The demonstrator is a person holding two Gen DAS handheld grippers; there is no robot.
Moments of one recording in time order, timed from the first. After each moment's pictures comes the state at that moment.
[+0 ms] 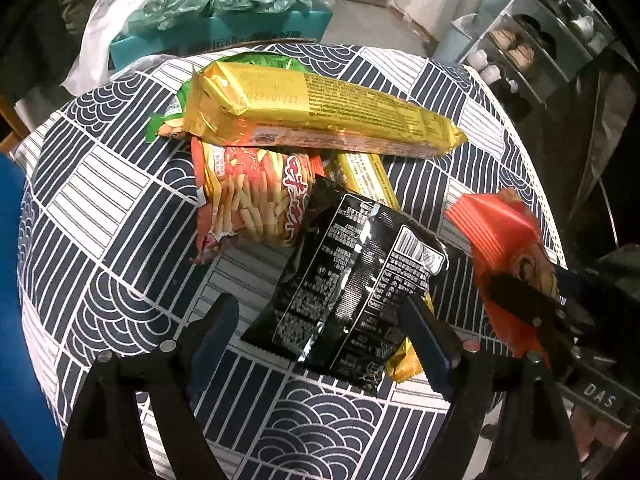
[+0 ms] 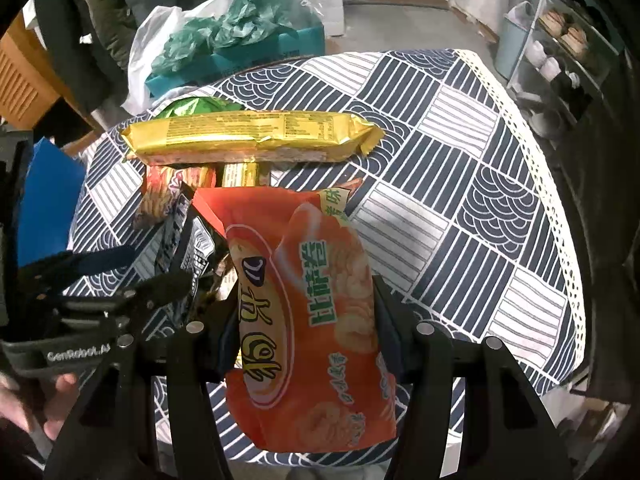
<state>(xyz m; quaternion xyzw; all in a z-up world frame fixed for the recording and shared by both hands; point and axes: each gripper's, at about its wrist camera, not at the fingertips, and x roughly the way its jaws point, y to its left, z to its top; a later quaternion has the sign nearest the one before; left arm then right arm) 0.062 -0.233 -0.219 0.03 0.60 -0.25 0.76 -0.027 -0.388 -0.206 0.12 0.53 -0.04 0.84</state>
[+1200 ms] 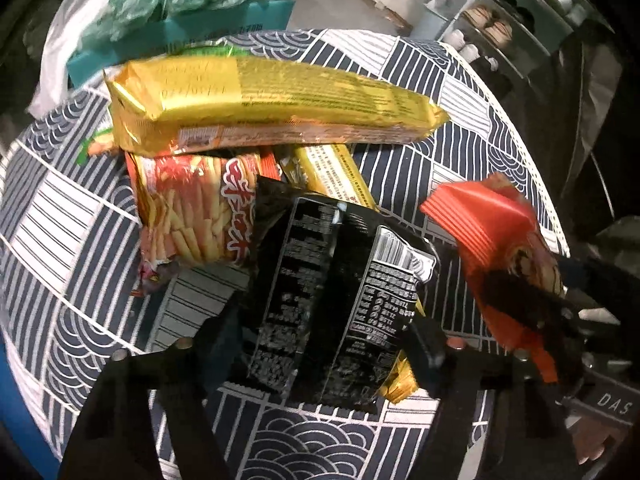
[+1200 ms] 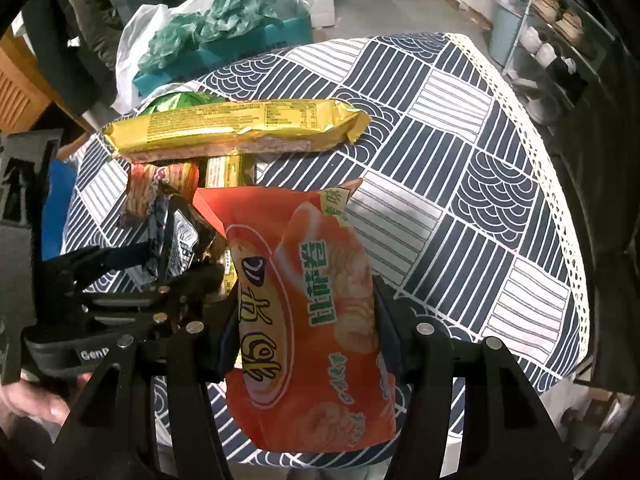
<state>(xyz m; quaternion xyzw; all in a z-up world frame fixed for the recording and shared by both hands) 0.060 -0.261 -0.233 0.07 0.59 -0.29 0.75 -0.023 -0.394 -0.213 0.13 0.55 -0.05 0.83</state>
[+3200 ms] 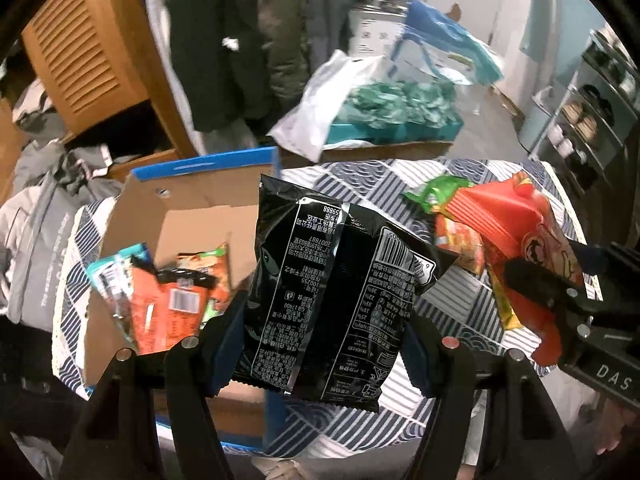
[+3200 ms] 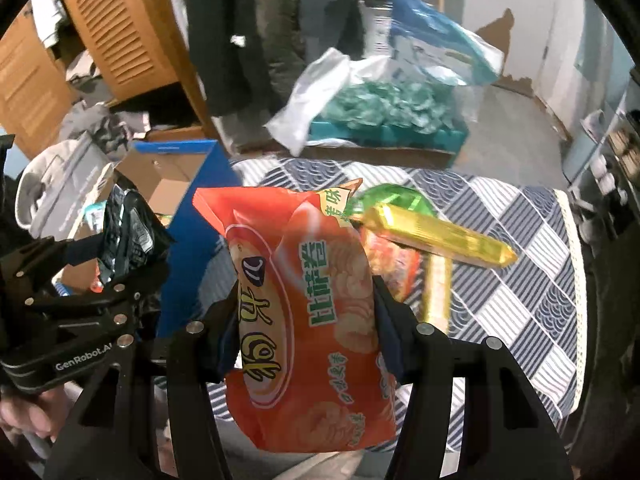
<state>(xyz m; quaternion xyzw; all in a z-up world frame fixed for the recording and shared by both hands) 0.029 -0.031 -0.073 0.06 0.50 -0.08 0.86 0.000 -0.202 -0.085 0.03 0.48 0.08 0.88</state>
